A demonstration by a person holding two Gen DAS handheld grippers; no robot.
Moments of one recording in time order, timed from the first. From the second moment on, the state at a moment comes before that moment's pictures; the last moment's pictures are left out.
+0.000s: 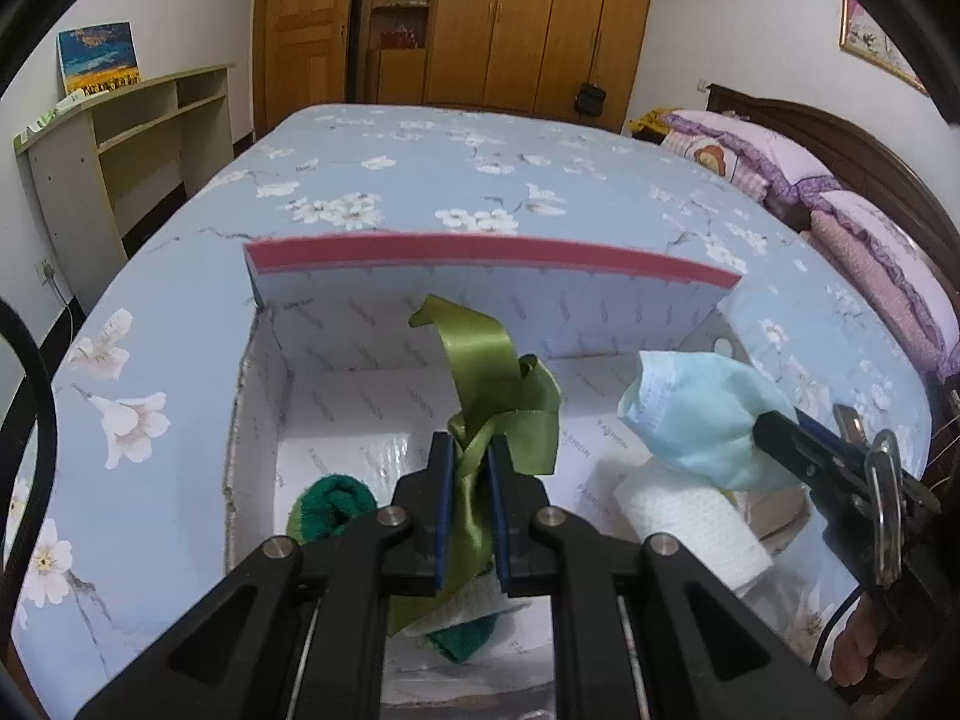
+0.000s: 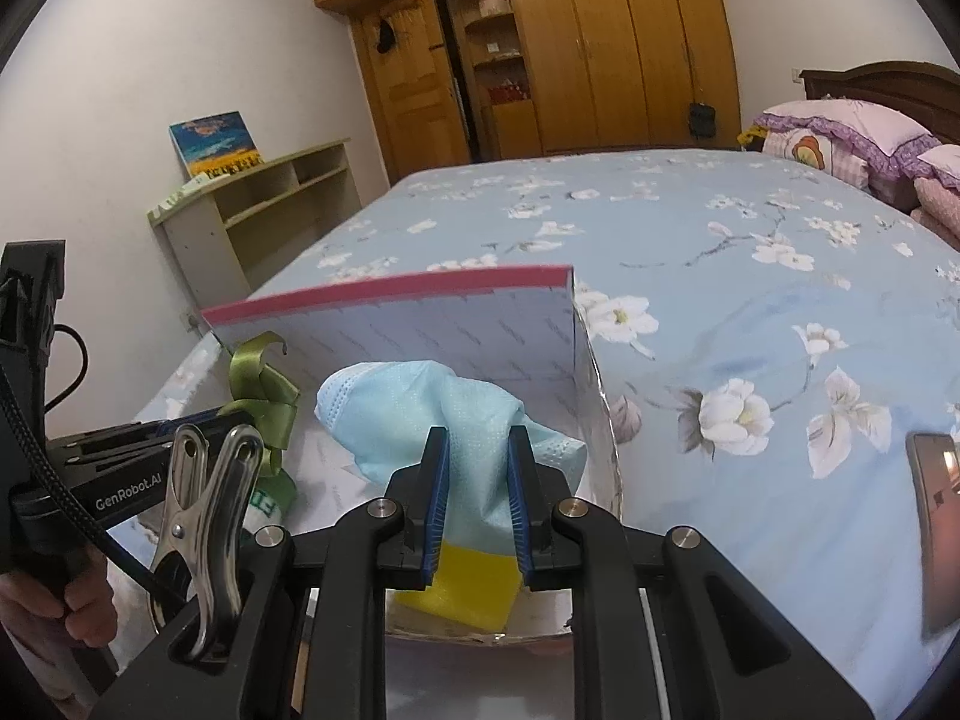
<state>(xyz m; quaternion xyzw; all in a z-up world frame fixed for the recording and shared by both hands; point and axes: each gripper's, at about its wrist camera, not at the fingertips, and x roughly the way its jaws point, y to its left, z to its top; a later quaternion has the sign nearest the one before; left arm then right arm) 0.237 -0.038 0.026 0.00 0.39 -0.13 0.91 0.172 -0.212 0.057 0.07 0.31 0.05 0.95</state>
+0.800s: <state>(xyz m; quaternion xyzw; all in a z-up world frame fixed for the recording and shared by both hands) 0.207 -0.028 0.038 -0.01 0.39 -0.11 0.91 0.158 -0.213 0.068 0.09 0.30 0.07 0.95</state>
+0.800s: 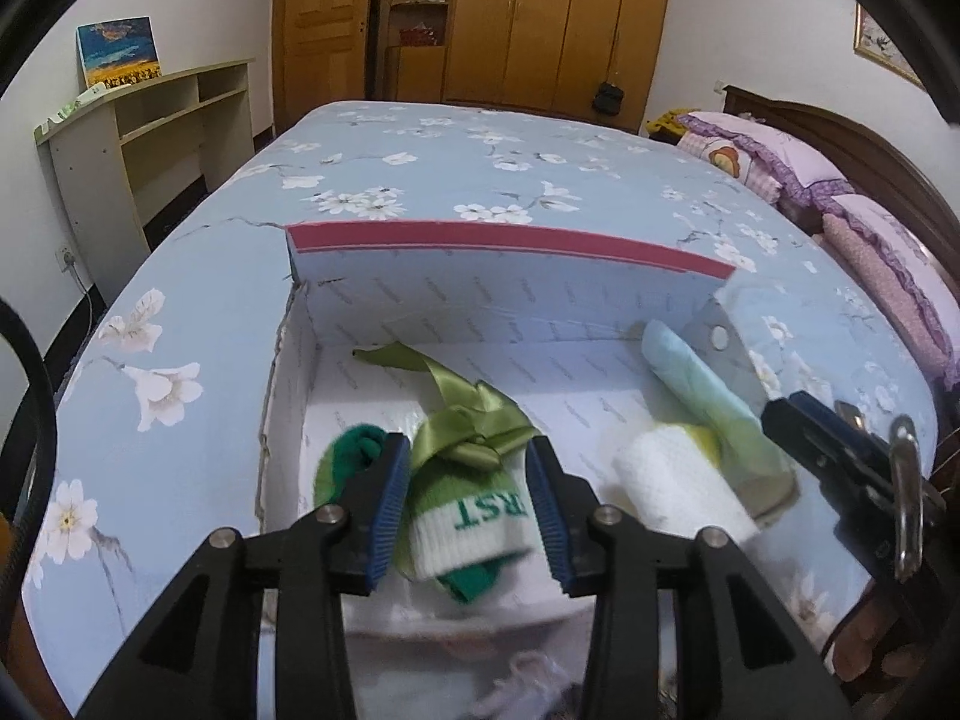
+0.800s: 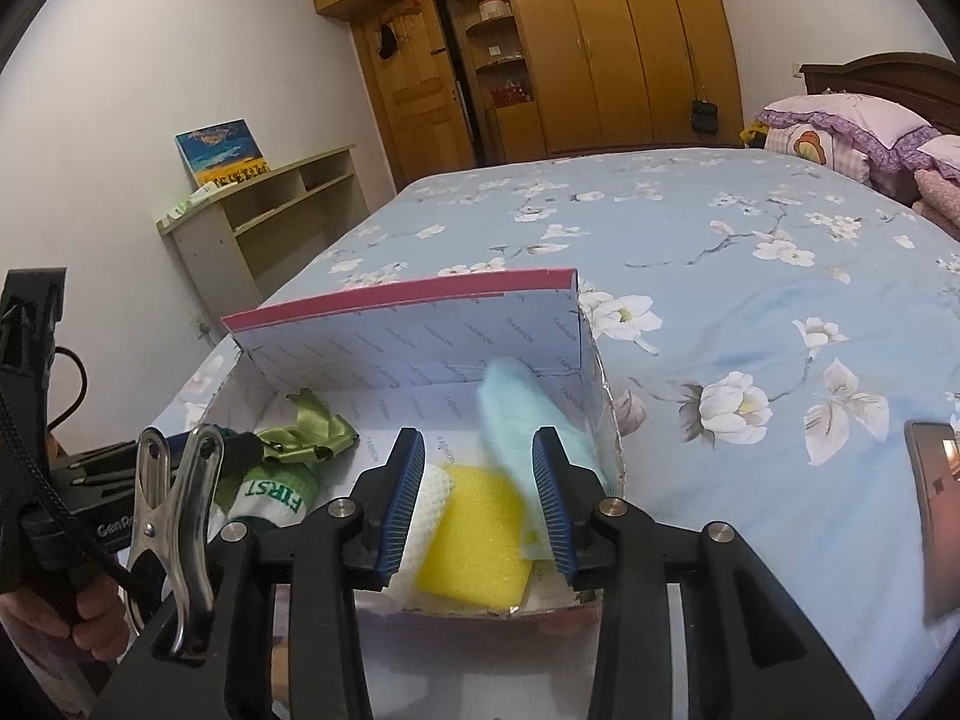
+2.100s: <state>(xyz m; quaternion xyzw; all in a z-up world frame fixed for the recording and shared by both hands) 0.134 -0.037 0.006 0.02 0.45 -0.15 0.88 0.065 -0.203 0.056 0.09 0.36 0.10 0.92</state>
